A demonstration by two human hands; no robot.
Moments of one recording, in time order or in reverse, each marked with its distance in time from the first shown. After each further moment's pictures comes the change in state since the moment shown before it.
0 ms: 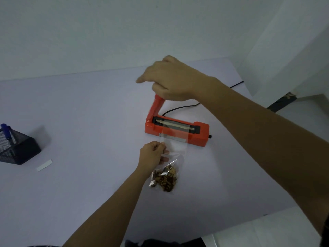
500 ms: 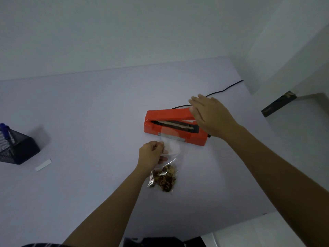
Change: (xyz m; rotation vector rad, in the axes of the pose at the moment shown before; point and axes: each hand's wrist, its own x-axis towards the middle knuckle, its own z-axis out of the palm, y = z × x) left_hand -0.001 -0.002 0.002 0.004 0.000 -0.001; right_hand -0.110 0.022 0.096 0.149 0.016 0.549
